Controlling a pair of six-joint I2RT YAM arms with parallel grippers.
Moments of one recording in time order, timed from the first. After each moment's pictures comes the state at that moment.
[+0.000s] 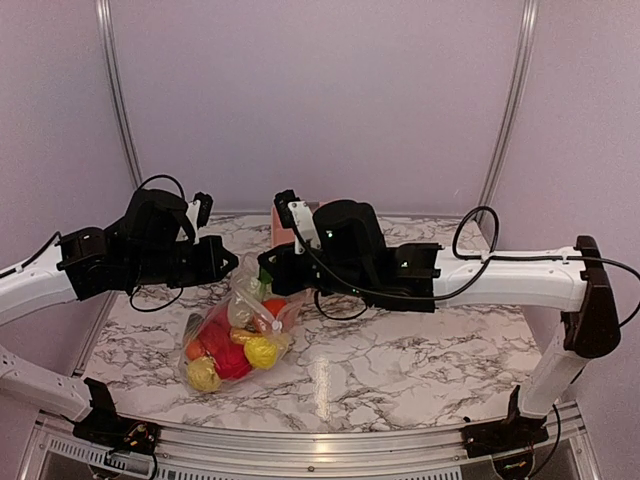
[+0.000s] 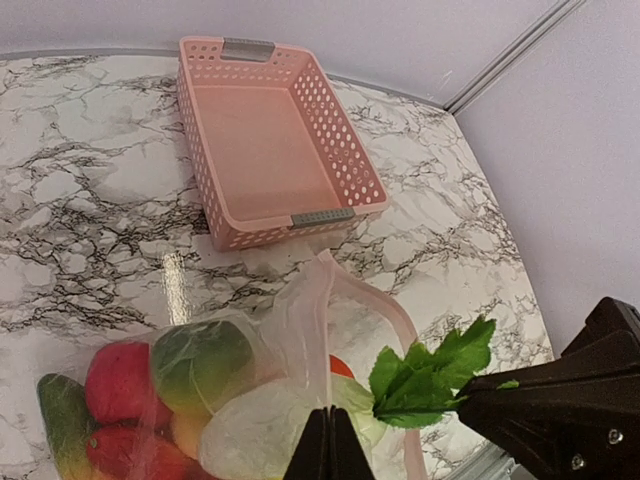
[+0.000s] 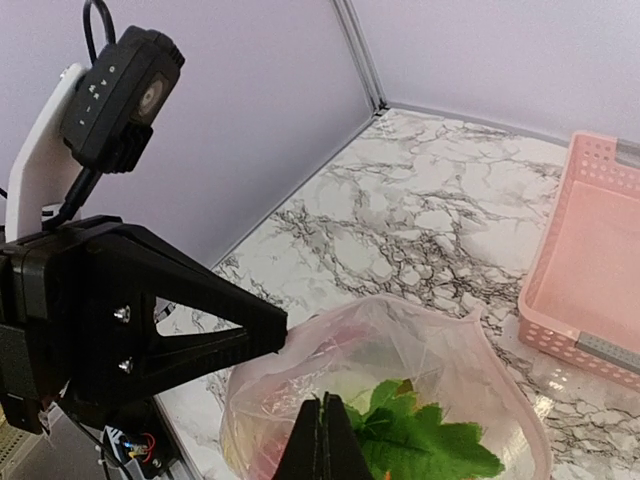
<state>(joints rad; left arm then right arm) -0.91 1.14 1.07 -0.50 -0.18 -0.74 1.17 1.69 1.37 0.00 0.16 0.48</state>
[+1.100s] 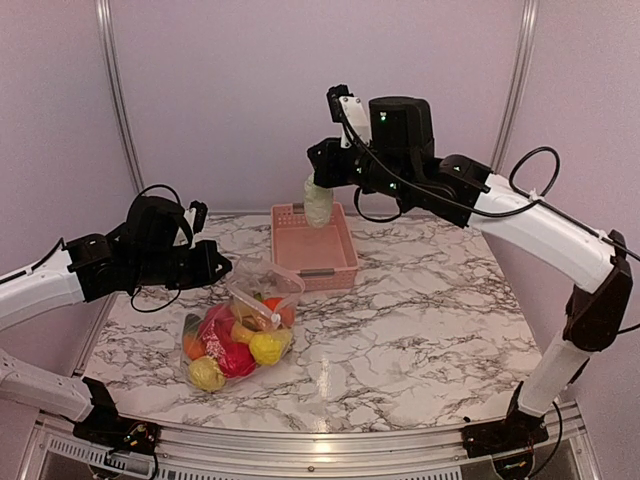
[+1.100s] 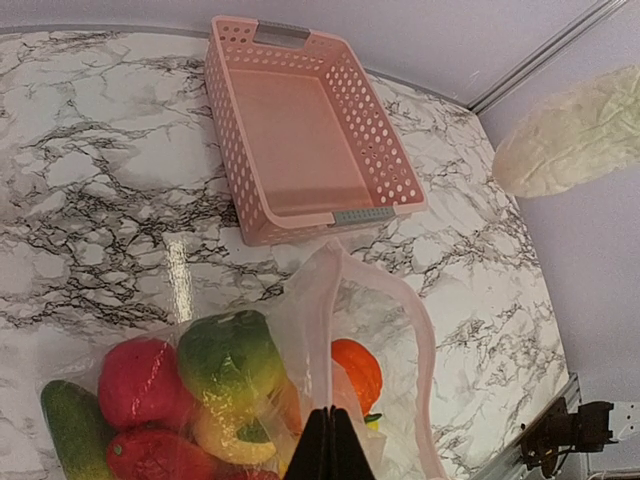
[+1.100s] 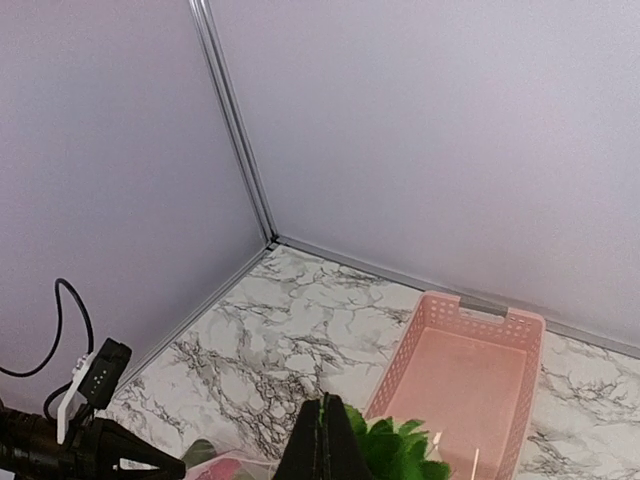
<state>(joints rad) -0.79 1.14 0.98 -0.44 -0.09 -0.71 0.97 1.66 1.77 -0.29 0.25 0.26</state>
